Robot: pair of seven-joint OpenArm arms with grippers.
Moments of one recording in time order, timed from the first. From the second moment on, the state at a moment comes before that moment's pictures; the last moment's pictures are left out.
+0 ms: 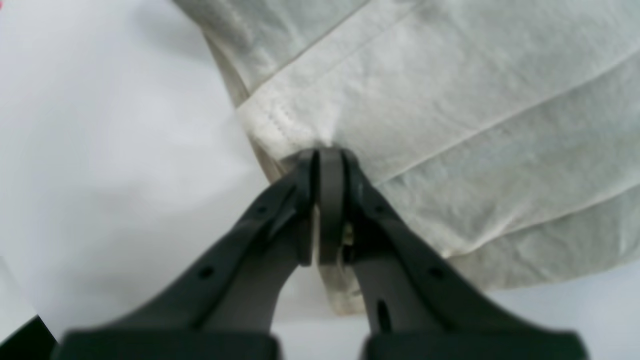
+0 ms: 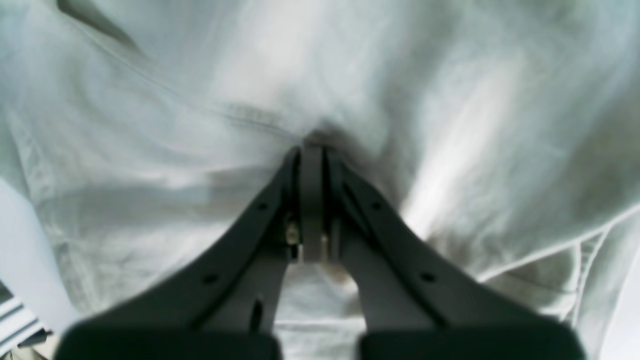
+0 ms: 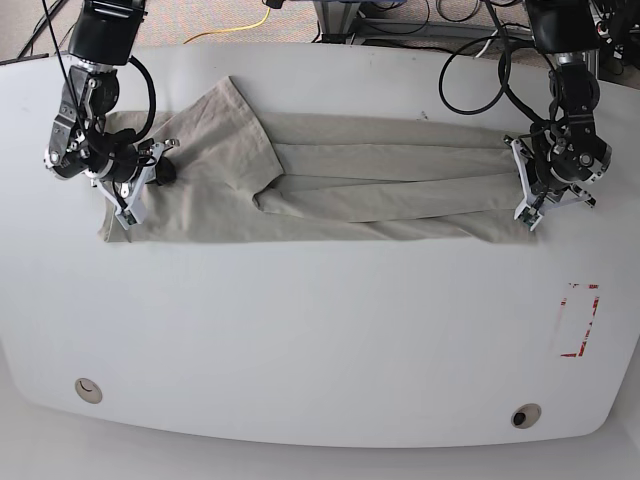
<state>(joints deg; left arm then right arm) 3.3 -18.6 -13.3 89.6 2.8 -41.6 54.3 -1.1 19.7 20.9 79.2 29.6 41.4 -67.2</state>
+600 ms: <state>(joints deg) -7.0 -19.8 -10.6 78.3 -0.3 -42.5 52.7 4.6 23.2 18.6 72.2 22.6 41.4 -61.7</state>
